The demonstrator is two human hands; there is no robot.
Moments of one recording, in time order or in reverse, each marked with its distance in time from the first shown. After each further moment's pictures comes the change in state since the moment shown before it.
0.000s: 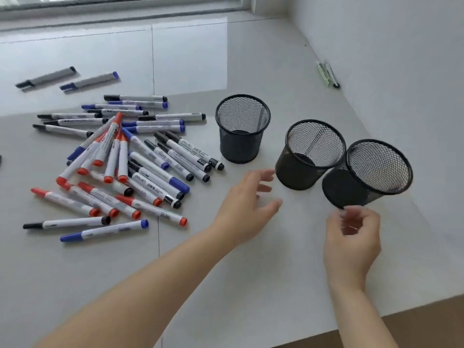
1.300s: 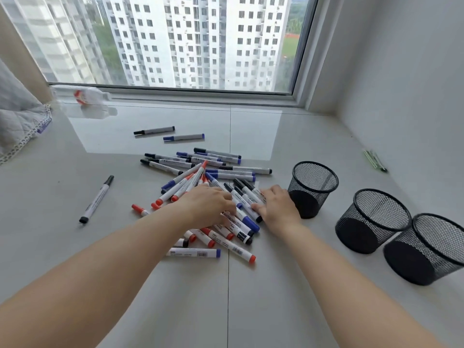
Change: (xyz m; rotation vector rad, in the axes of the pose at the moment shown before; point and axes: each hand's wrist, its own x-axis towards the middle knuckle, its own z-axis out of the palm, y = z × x) left_hand -0.011 -0.074 -0.197 1.215 -0.215 0.243; right_hand -0.022 -0.110 0.200 -0.680 -0.841 -0.682
